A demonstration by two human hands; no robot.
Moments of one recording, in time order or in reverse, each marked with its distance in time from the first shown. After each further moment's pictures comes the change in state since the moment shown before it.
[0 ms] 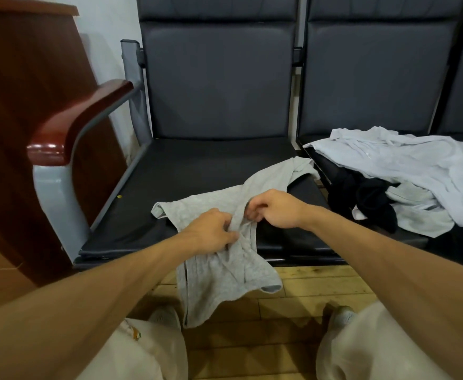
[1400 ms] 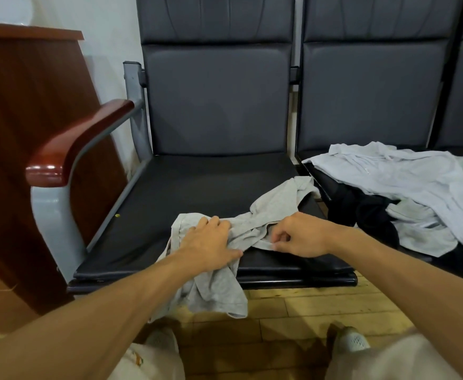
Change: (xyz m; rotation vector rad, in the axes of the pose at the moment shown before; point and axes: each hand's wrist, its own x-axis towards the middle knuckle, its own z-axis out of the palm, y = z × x) left_hand 0.014 0.004 0.001 0.363 0.094 0.017; right_hand -0.018 0.029 -0.024 -0.515 -0.091 -0.066
